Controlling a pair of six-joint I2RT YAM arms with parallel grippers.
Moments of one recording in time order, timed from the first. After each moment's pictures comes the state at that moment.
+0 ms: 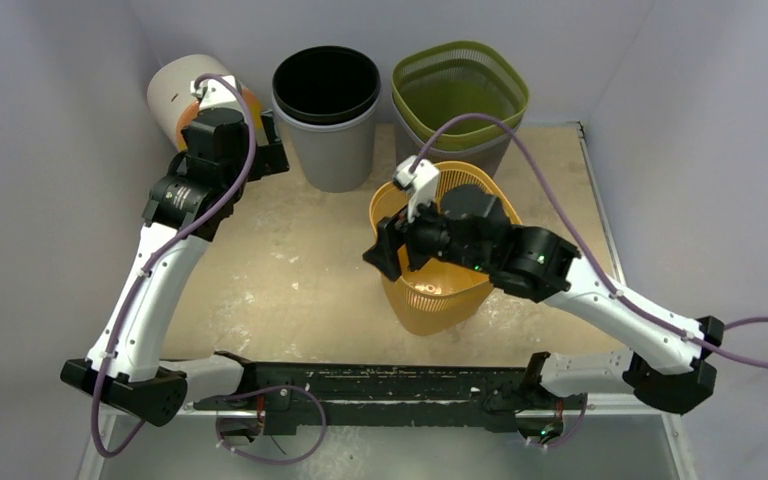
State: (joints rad) left arm -0.34 1.24 1.60 -0.80 -0.43 -0.33; right arm 1.01 1.18 1.44 -0.62 0.05 0.26
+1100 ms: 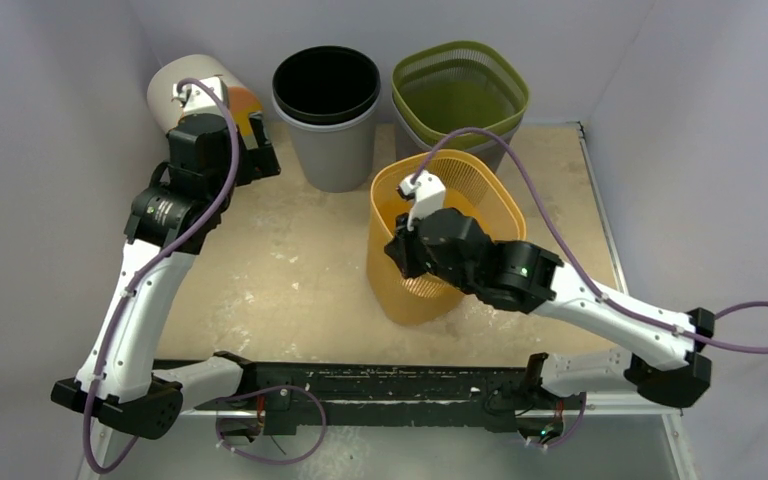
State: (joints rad) left arm -0.34 1.17 1.59 -0.83 -0.43 -0.32; right arm 1.16 1.24 1.40 -0.72 0.42 0.45
